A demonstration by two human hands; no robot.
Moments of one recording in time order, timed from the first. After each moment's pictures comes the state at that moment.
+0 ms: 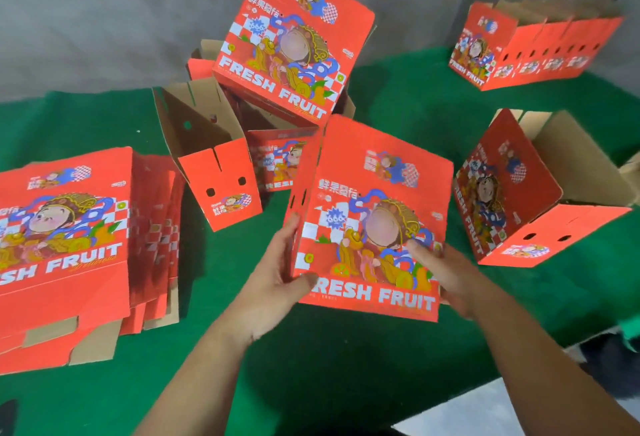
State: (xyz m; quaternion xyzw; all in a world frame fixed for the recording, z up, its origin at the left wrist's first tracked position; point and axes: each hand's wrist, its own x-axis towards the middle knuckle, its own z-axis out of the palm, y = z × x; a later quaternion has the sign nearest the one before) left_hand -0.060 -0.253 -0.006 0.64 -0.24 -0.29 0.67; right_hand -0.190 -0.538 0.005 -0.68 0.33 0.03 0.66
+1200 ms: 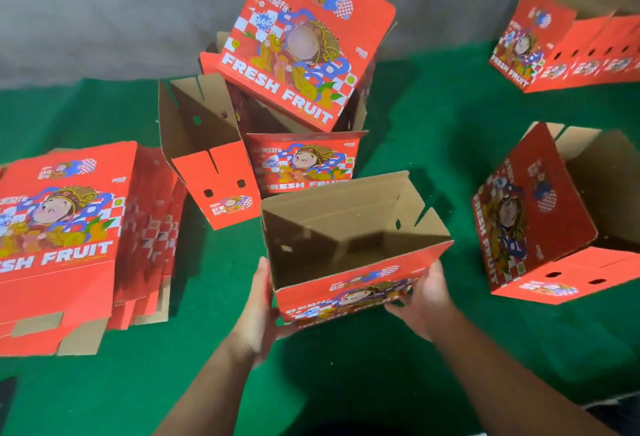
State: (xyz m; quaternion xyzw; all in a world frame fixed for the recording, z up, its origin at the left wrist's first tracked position) left_hand -0.062 -0.289 -0.053 0.62 0.09 -0.39 0.68; right_hand -0.126 -0.569 -0.079 -0.38 0.46 -0.02 0.80
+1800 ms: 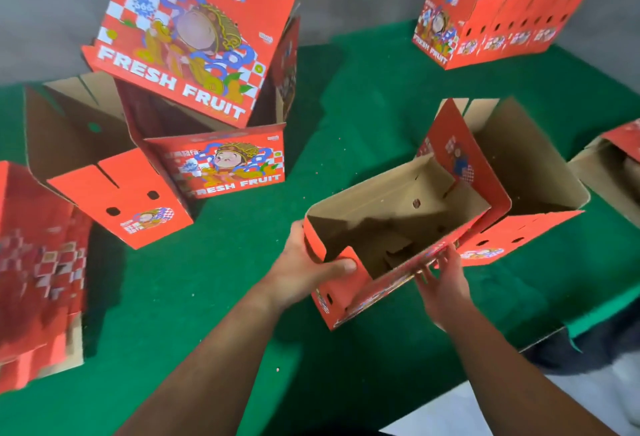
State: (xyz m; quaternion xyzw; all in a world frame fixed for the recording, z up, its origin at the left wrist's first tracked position) left_hand -0.048 -0.457 -0.043 0.70 -0.19 -0.36 0.58; right_hand -0.204 -0.694 -0.098 -0.36 0.50 -0.23 0.75
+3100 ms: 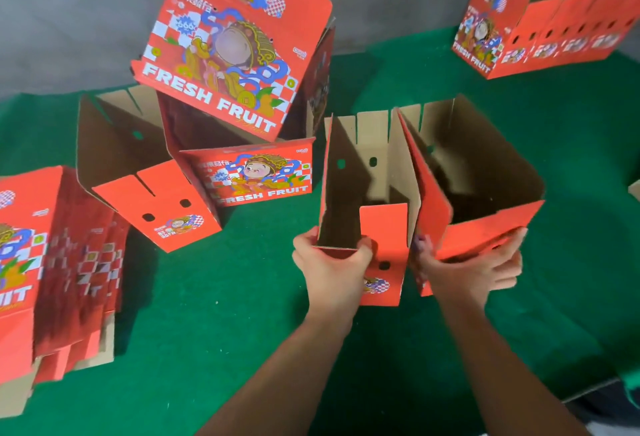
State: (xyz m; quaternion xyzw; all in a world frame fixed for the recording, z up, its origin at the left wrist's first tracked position) left_hand -0.079 -0.507 0.006 0.72 0.09 -0.11 0.68; right_hand -0.148 -0.687 -0.080 -0.71 0.50 -0.35 0.35
